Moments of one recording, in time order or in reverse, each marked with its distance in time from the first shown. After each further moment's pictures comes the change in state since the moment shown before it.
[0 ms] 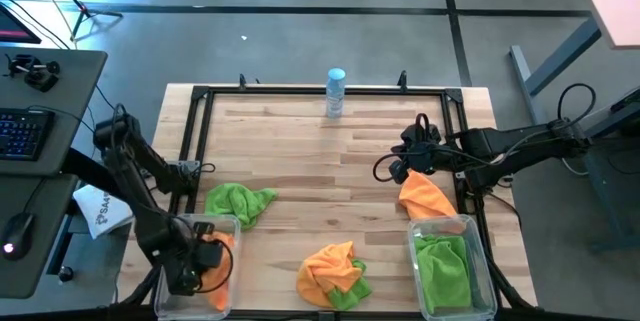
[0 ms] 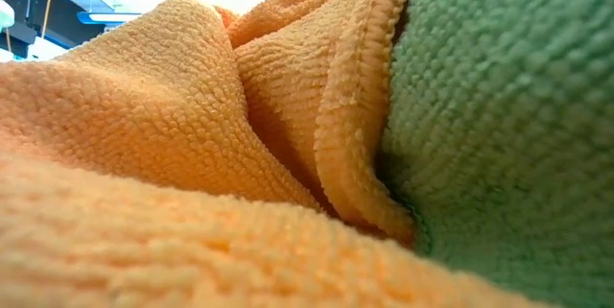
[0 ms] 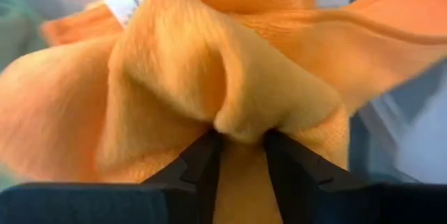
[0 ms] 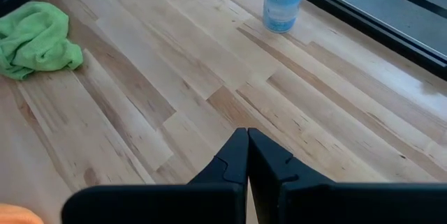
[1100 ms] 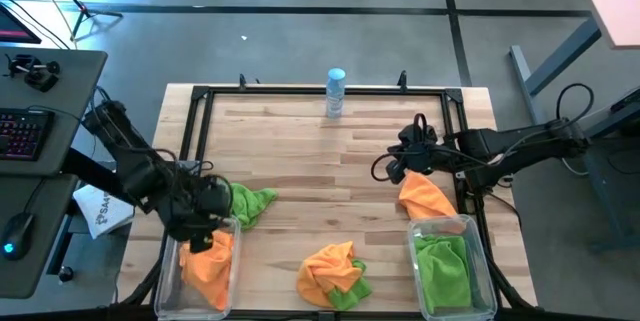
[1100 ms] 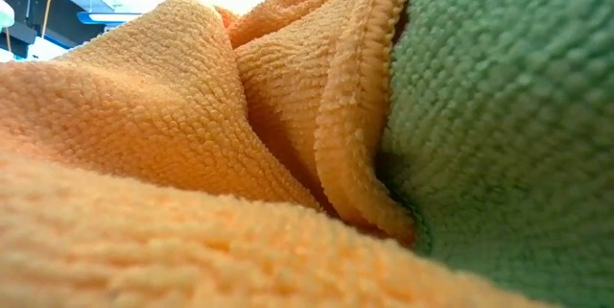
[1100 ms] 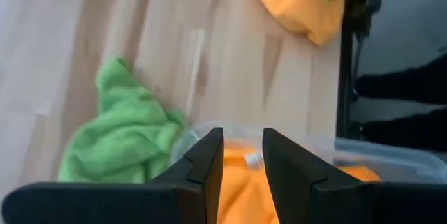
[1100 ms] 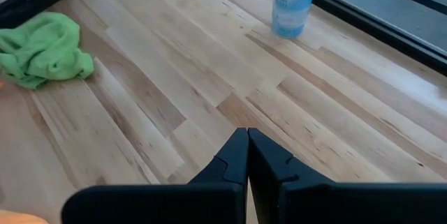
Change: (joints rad) left arm 0.304 -0.261 0.267 -0.304 -0.253 0.072; right arm 0.000 0.017 0.000 0.053 -0.001 0.000
